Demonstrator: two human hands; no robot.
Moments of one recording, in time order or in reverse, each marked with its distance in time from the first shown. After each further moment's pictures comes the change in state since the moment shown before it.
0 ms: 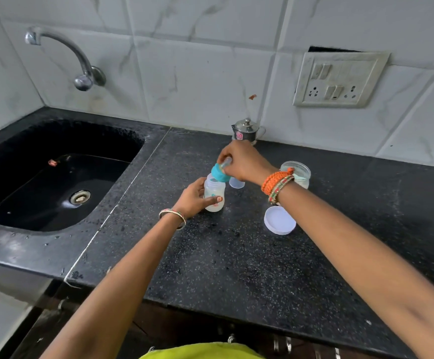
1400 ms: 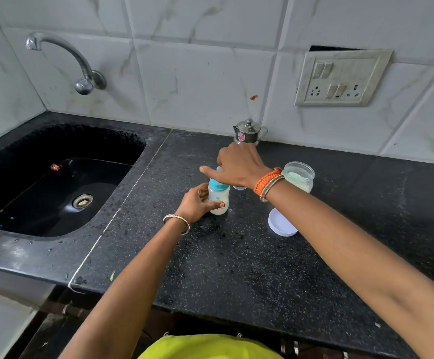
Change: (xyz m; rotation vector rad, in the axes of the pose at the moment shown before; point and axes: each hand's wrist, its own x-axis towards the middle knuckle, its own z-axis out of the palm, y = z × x) left_hand 0.001 -0.008 0.003 -0.052 0.023 -0.010; right_hand 0.011 -0.004 0.016 -0.510 0.118 -0.190
